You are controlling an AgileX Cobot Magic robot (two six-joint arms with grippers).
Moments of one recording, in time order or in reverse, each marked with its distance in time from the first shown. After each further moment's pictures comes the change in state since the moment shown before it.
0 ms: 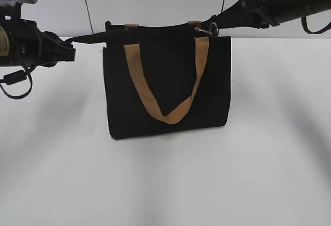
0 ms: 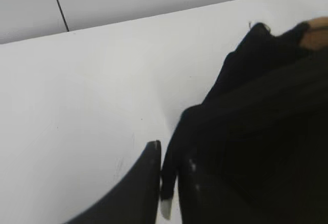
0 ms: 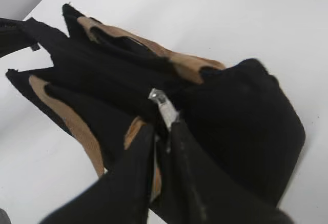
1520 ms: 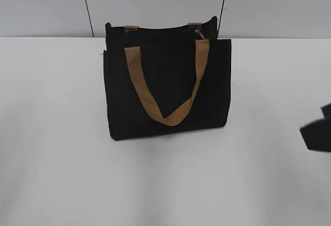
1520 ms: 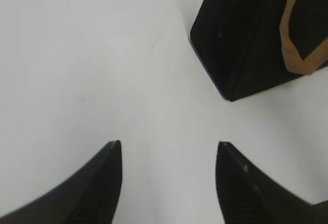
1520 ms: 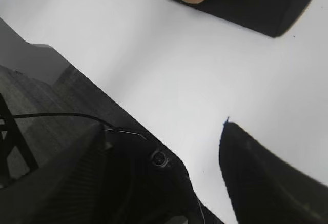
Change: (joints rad) left arm -0.269 -0.940 0.083 -0.525 1.038 0.411; right arm 0.012 -0.800 0.474 -0.514 0.288 0.452
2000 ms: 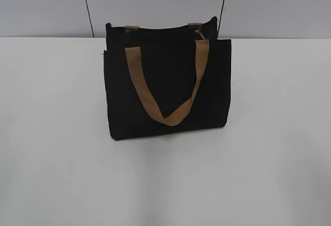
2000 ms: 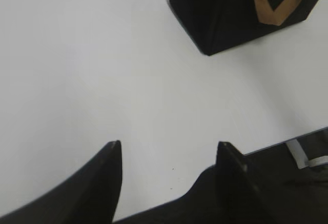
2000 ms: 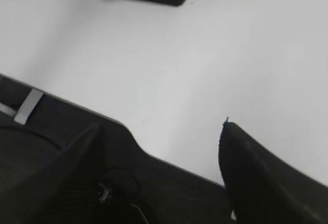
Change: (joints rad) left arm -0.001 -0.390 0.148 -0.131 0.197 0.100; right arm 0.000 -0.710 0.251 -0.331 0.067 0.396
